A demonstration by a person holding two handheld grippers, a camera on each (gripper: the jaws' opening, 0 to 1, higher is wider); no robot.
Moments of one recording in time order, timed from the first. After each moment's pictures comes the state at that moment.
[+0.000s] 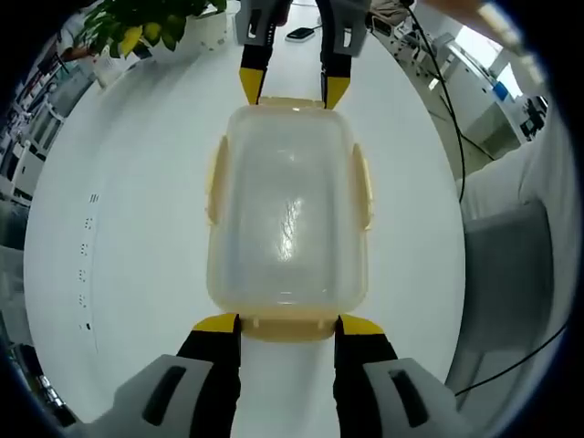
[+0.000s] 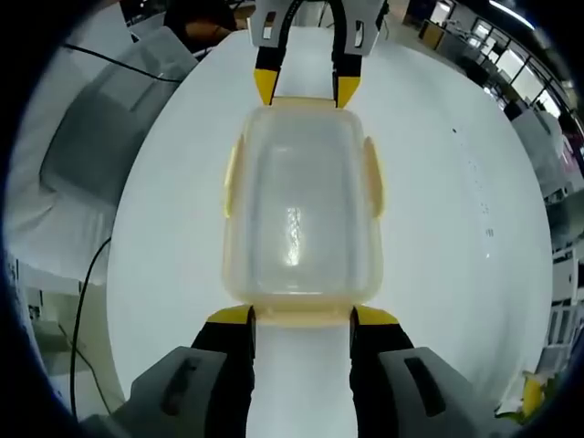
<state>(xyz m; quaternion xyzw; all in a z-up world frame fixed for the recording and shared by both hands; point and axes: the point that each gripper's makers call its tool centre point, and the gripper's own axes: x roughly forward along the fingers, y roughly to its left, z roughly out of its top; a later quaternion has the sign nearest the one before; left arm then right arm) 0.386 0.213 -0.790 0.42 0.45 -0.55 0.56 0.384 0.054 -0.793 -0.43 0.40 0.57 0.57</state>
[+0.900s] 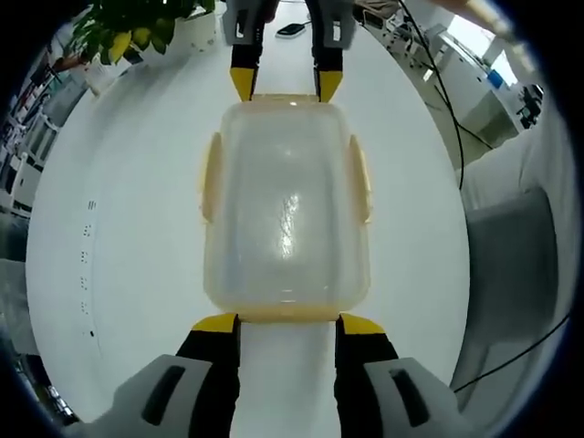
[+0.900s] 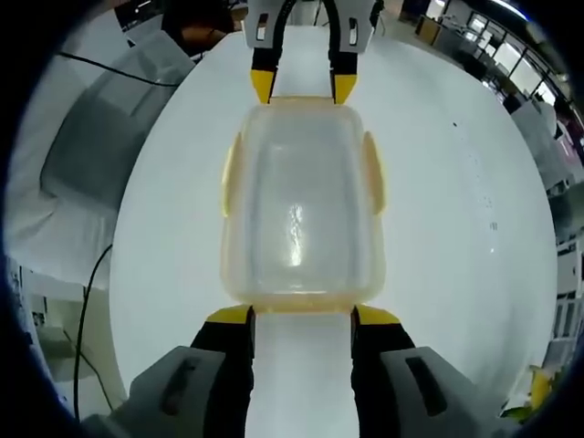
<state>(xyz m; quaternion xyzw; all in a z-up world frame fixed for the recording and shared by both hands) 0.386 0.214 -0.793 0.43 0.44 -0.56 0.56 0.381 0.053 -0.796 -0.41 0.41 0.57 0.58</state>
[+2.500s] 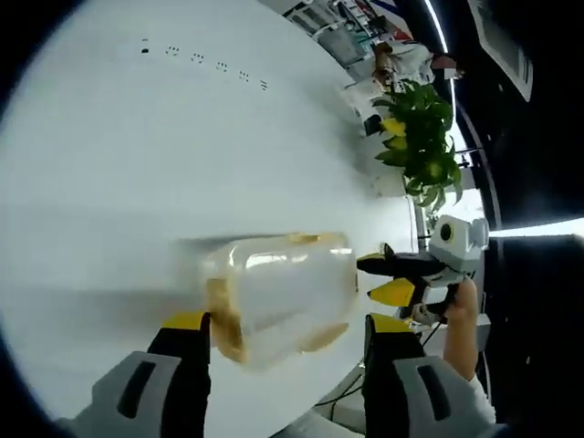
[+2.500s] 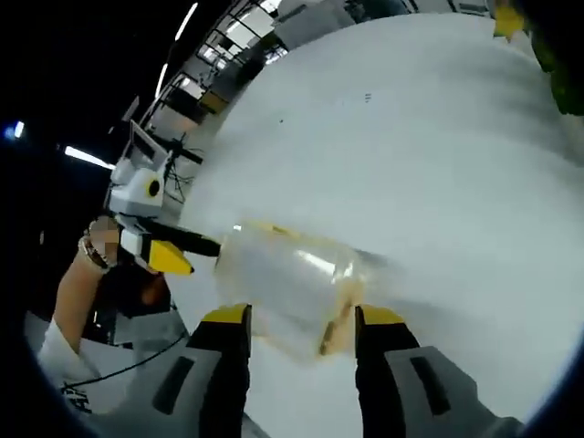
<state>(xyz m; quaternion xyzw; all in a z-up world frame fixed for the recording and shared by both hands) 0.382 0.191 -0.769 -0.24 0.61 -0.28 0.70 0.384 0.075 -0.770 0.15 0.57 0.33 0.74</state>
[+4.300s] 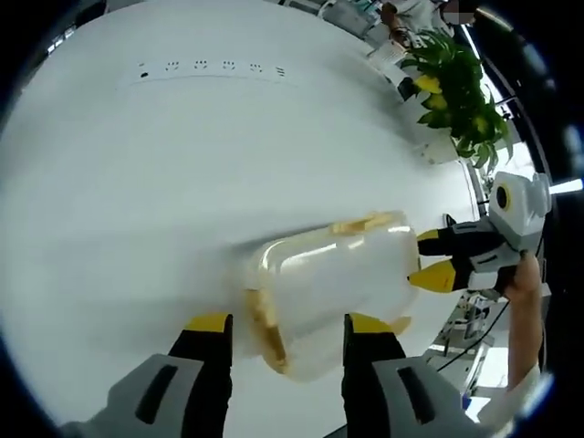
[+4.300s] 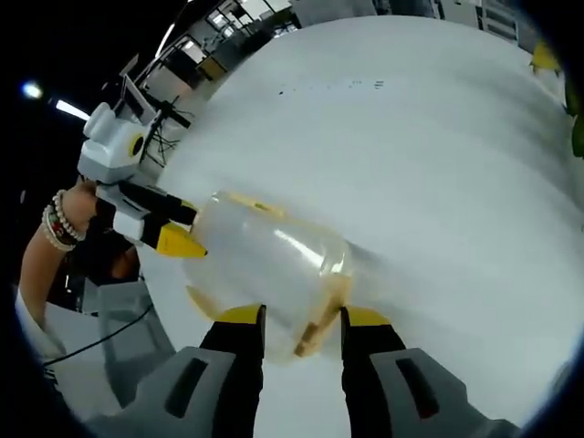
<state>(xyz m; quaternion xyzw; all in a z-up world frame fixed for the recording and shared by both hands) 0.386 0.211 -0.790 -0.06 0.63 -0.22 0.74 0.387 0.069 -0.787 0.05 0.58 0.33 0.74</state>
